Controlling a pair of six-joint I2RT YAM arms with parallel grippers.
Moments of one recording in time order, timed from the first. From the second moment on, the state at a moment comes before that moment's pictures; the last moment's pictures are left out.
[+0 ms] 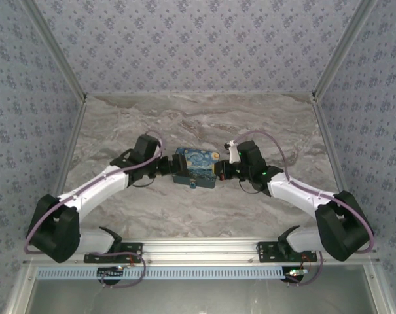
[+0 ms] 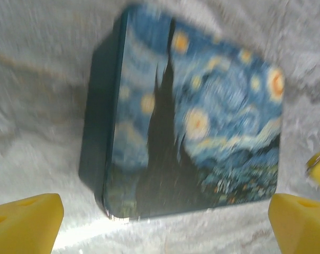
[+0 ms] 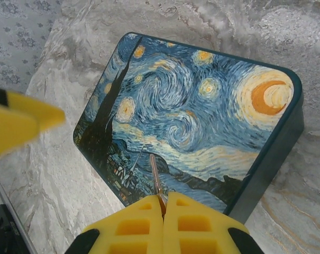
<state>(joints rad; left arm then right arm) -0.55 1.31 0.79 -0.35 0.27 -0.72 0.57 1.32 0.67 0.01 -0.36 0.51</state>
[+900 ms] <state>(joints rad) -0.54 1.51 0.77 -0.02 0.38 -0.80 0.53 1.43 0.70 0.08 -0.38 0.53</state>
